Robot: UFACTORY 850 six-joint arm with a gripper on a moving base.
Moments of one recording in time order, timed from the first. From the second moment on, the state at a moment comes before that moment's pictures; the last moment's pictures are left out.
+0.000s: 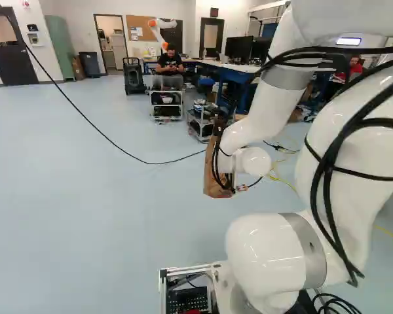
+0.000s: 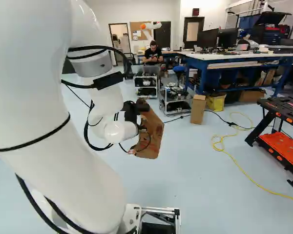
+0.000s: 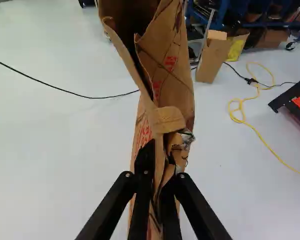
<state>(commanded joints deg) -4.2 0.3 -12.8 0.0 42.6 0.0</state>
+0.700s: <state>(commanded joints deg) -1.1 11.9 -7.0 0.0 48.1 0.0</state>
